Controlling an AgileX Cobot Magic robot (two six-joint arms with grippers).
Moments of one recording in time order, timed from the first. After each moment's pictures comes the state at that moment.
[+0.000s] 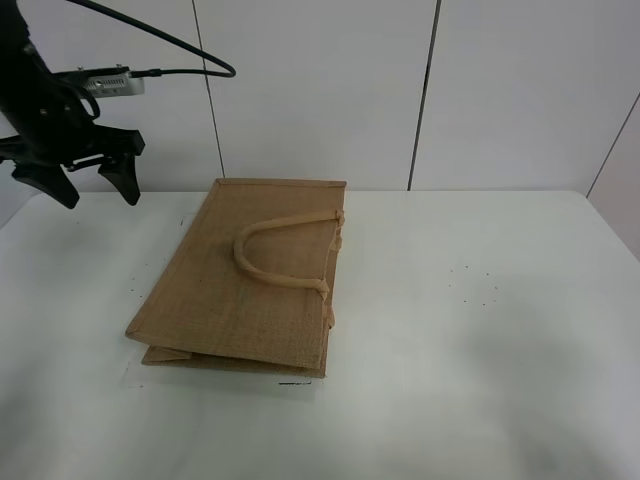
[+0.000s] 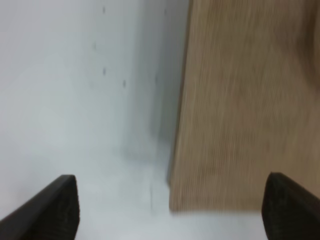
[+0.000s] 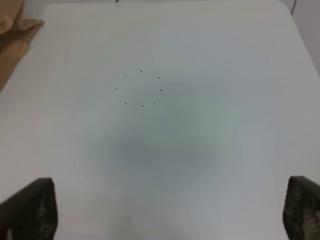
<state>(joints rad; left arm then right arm) -0.08 1.71 -1.55 -0.01 1.17 -0.08 0.01 0.00 -0.49 0.02 1.03 -0.02</state>
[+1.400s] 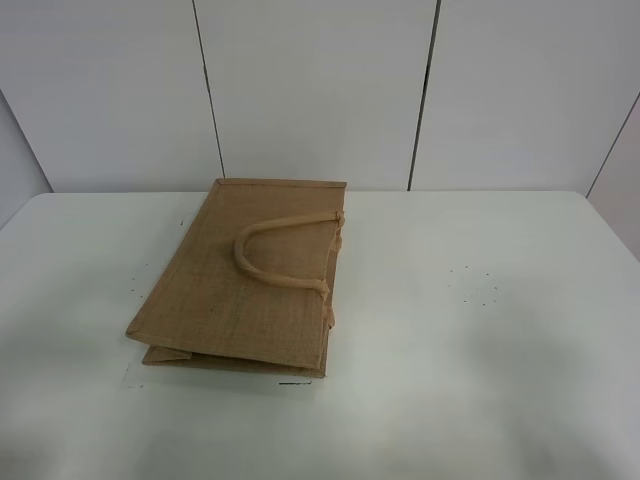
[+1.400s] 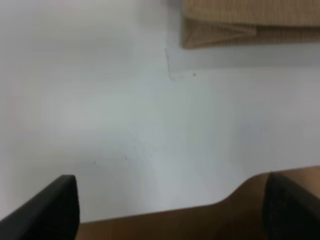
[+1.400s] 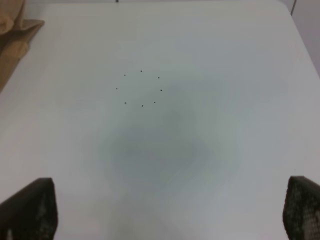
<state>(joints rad) -0.08 0.28 -0.50 0.02 1.05 0.02 0.01 0.00 -0.49 0.02 1.03 -0.02</state>
